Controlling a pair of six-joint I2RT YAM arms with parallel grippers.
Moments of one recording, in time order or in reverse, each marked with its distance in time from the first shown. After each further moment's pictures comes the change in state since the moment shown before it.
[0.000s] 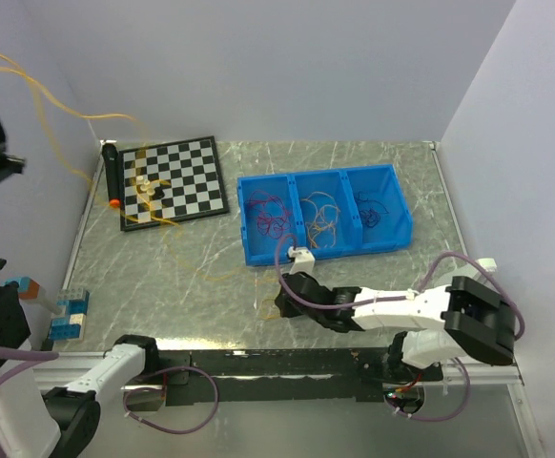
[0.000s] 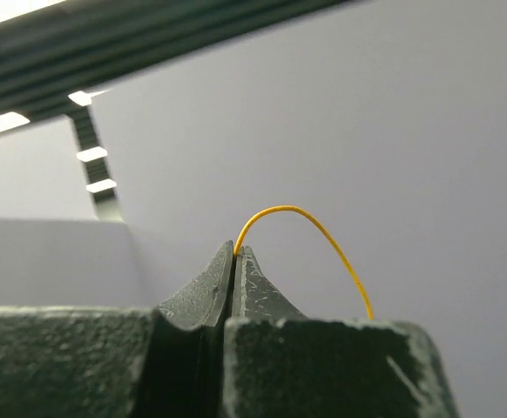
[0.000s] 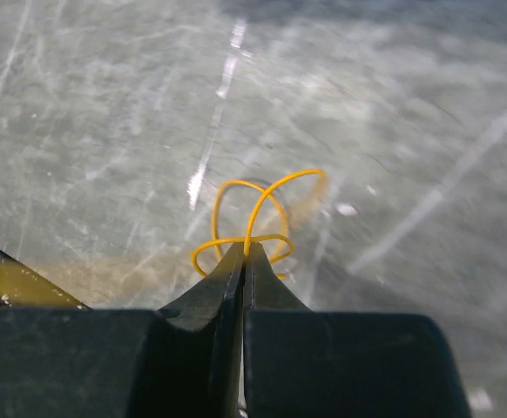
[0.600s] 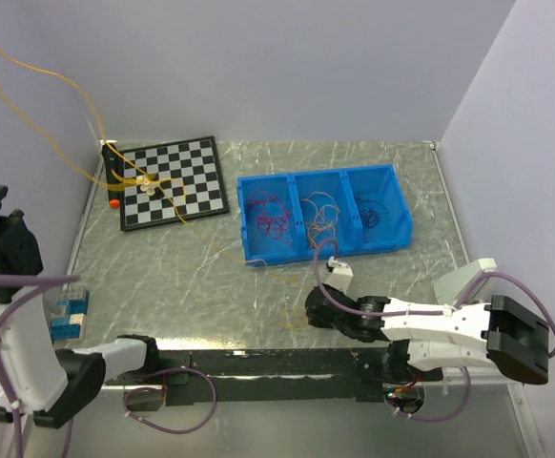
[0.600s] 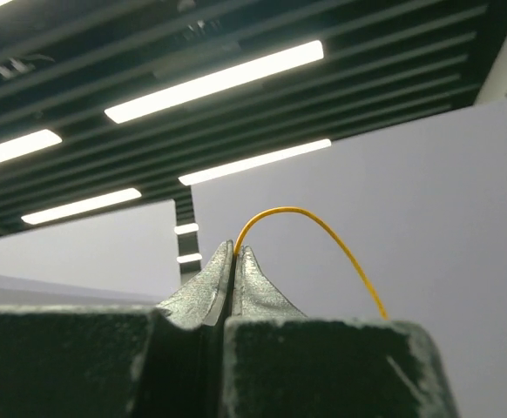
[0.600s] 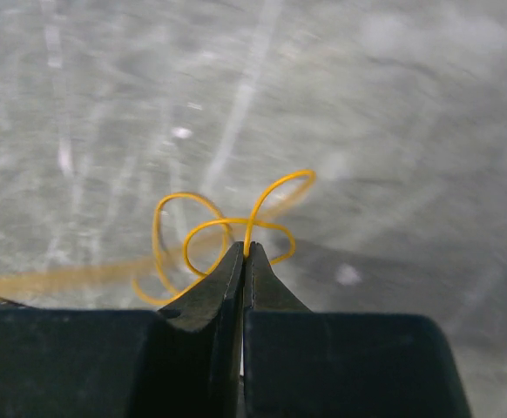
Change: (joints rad) left arm 0.000 0.225 0.185 0.380 -0.159 0.089; right arm -0.004 -0.241 -0.136 -0.285 0.083 0.282
